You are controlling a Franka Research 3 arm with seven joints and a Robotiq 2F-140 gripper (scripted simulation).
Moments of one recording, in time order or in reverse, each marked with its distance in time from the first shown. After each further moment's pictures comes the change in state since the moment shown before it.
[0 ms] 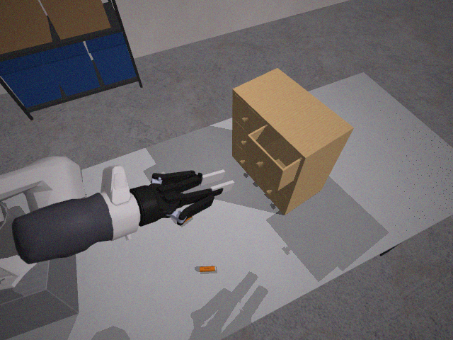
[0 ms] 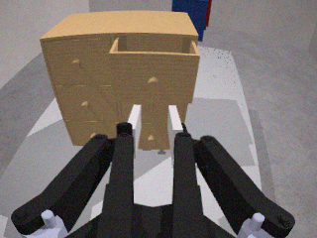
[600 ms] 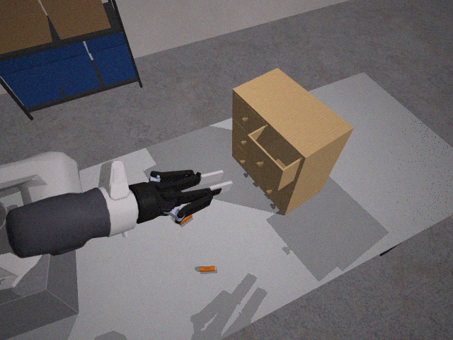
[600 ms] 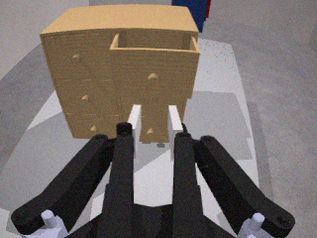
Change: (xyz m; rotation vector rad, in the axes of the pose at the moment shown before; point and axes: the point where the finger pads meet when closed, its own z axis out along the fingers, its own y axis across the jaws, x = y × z) arm 0.001 0.000 -0.005 -0.003 -0.049 -0.008
